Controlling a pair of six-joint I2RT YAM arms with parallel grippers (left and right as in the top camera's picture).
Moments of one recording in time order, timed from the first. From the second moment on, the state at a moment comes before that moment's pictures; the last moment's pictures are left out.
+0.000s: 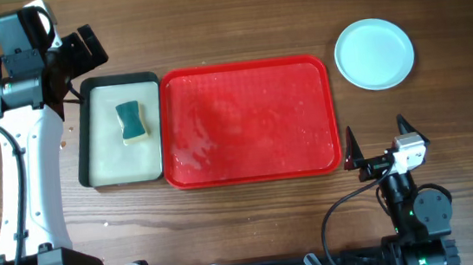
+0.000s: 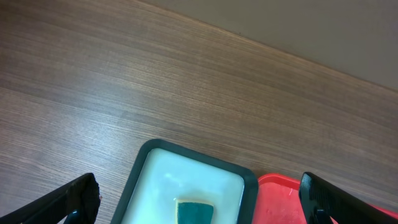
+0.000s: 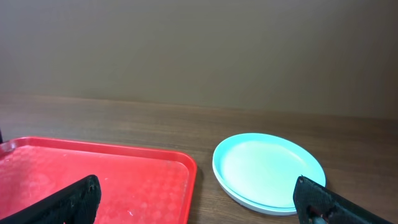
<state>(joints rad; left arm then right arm) 0.14 1.56 1.46 -0.67 -0.02 -0.20 0.06 0.01 0.01 0.00 -0.07 -0.02</state>
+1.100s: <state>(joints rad) 0.10 0.90 1.46 -0.67 -0.02 -0.20 0.06 0.01 0.01 0.00 -0.07 -0.02</state>
